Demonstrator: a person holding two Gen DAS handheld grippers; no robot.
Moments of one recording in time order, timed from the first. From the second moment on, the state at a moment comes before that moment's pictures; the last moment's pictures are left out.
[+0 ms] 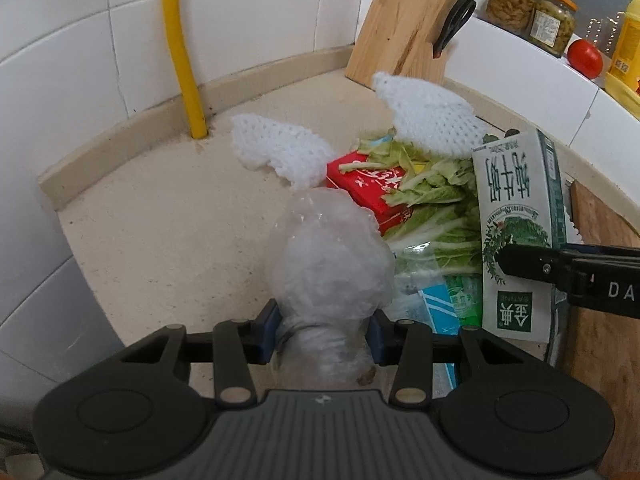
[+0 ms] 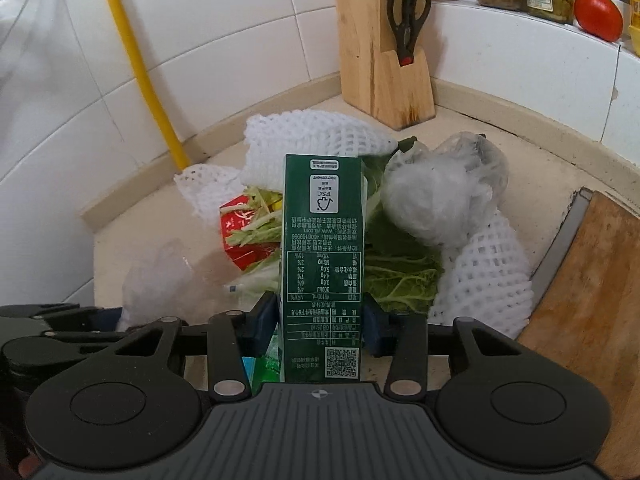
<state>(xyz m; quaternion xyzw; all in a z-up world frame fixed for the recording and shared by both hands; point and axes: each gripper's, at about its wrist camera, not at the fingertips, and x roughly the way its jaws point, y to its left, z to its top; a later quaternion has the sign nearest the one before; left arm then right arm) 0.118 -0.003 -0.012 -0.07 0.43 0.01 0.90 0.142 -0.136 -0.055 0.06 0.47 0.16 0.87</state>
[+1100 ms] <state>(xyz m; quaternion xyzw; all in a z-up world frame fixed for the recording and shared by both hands) 0.039 0.063 0.022 -0.12 0.37 0.02 0.92 0.090 -0.075 0.009 0.06 0.42 0.22 0.88</state>
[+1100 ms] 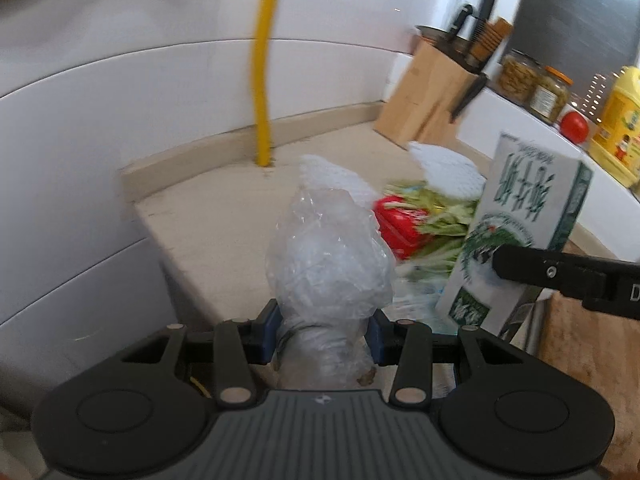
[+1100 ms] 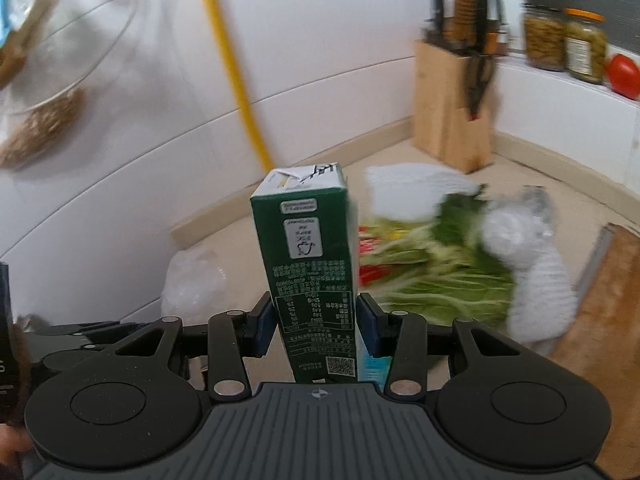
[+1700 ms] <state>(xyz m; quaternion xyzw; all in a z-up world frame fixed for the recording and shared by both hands) -0.024 0.165 -0.005 -0.18 0.37 0.18 0.89 0.088 0.074 -0.018 0.02 0.47 0.39 0.79</state>
